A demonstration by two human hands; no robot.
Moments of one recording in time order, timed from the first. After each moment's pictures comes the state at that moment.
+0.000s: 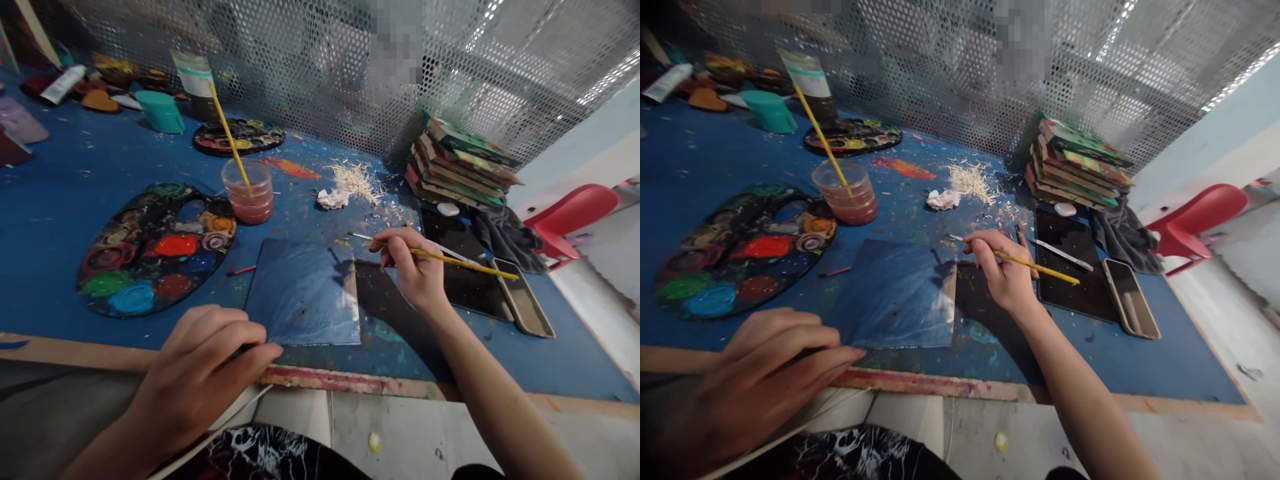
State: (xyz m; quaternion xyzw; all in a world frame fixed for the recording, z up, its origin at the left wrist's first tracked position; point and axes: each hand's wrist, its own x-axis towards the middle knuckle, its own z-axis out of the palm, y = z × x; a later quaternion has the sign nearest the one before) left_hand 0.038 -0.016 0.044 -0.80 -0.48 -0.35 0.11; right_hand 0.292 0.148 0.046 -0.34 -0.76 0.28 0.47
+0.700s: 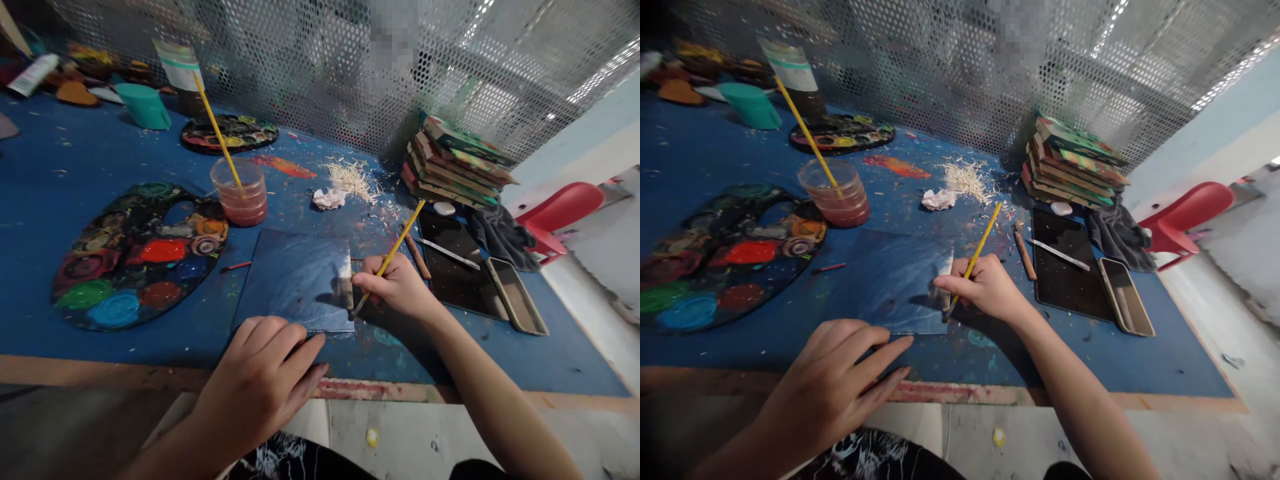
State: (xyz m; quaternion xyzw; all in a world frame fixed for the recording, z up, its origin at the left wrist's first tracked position) left_hand 0.085 -0.003 0.031 -0.82 -0.48 -0.29 0.07; right_hand 0.284 0.142 0.048 -0.34 -0.78 0.46 0.25
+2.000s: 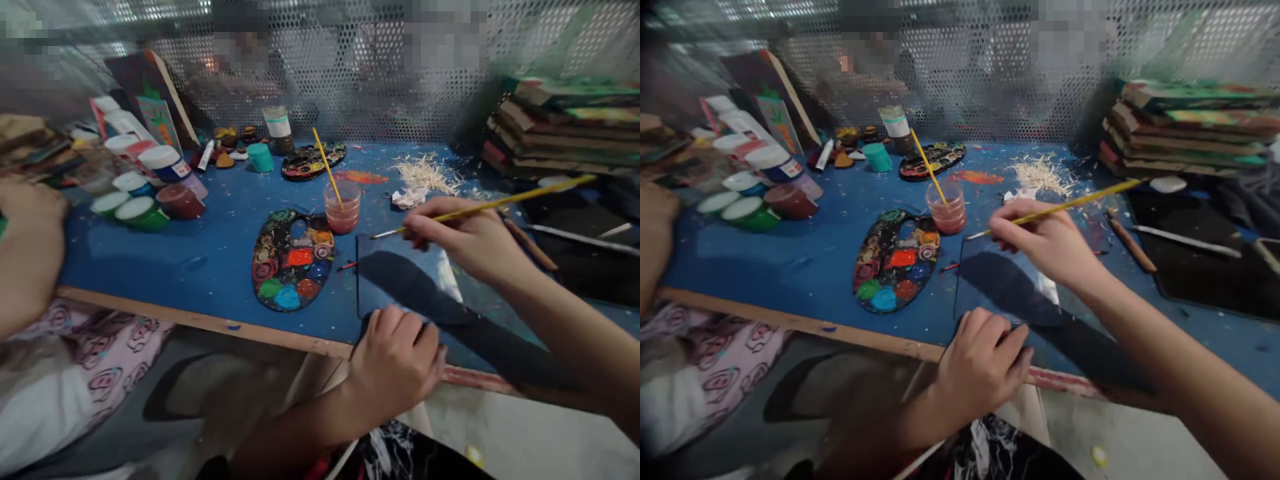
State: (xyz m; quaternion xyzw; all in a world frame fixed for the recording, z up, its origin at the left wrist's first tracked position) left_hand 0.087 -0.019 0.015 -0.80 -0.51 -0.30 0.09; right_hand 0.200 0.129 0.090 -0.33 -0.74 0.44 0.39
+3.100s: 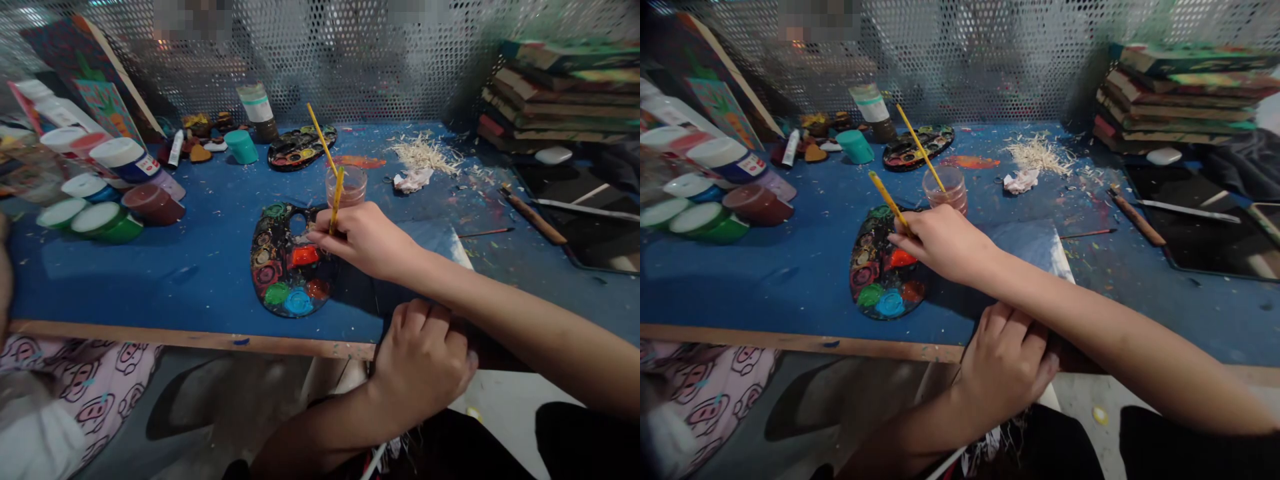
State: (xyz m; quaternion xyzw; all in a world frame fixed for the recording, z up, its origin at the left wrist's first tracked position) left_hand 0.084 -0.022 0.012 -0.81 -0.49 -0.32 0.06; right_hand 0.083 0.108 0.096 -0.26 -0.91 0.23 0.24
